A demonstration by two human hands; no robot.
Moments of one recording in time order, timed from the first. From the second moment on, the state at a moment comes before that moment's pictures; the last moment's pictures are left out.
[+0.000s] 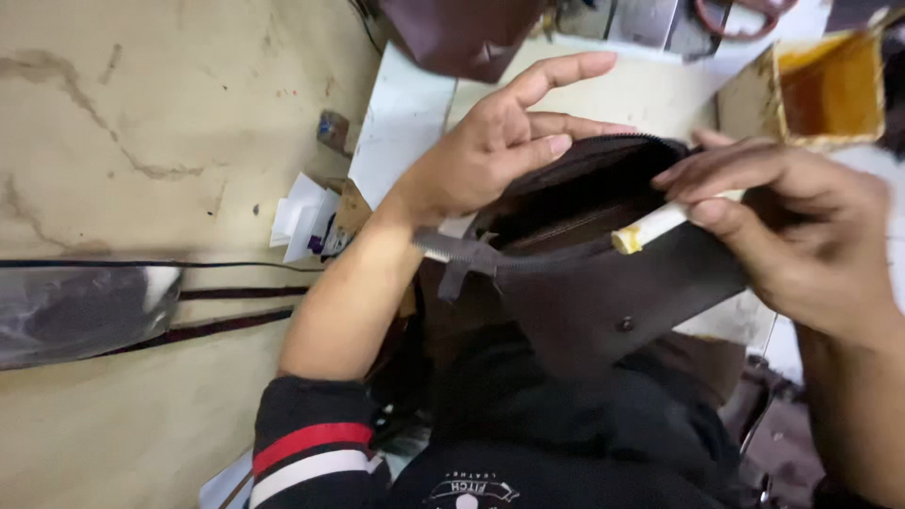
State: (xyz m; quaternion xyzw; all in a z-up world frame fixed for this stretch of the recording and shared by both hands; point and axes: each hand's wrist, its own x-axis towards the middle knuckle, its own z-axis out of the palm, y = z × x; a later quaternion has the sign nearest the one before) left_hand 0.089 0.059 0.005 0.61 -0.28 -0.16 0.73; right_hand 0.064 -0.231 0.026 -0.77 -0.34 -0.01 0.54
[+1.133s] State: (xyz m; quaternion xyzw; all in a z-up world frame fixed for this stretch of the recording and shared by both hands) left_hand 0.009 0.031 -0.015 0.86 0.13 0.12 0.48; right_hand 0.044 -0.291 0.011 -0.87 -0.11 -0.11 0.48
